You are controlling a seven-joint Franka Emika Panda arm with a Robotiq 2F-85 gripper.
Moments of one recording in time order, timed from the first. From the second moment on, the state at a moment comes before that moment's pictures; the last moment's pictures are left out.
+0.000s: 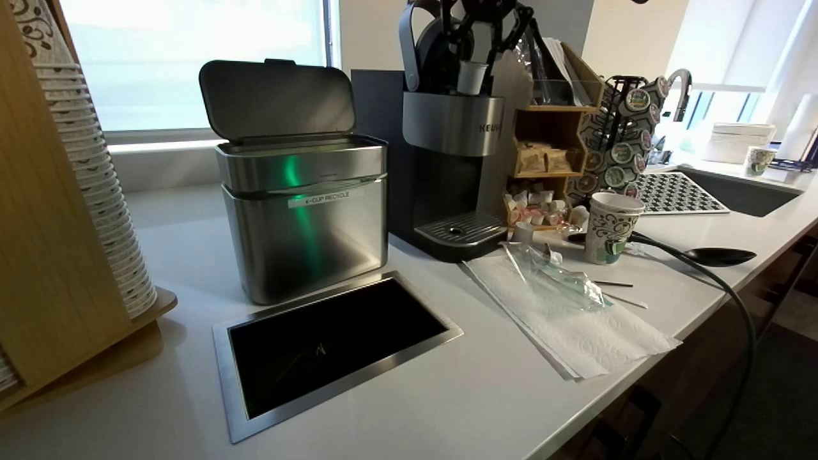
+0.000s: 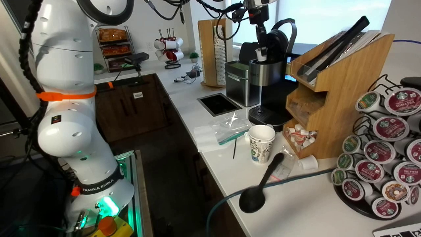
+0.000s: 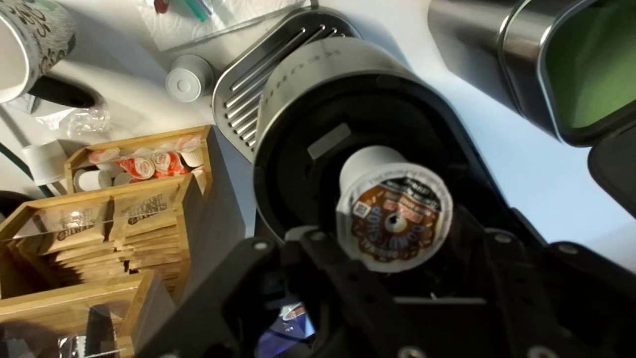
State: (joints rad) arm 0.10 0.31 0.00 -1.34 -0.06 1.88 0.67
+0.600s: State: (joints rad) arm 0.11 0.34 0.00 -1.30 -0.06 1.82 0.67
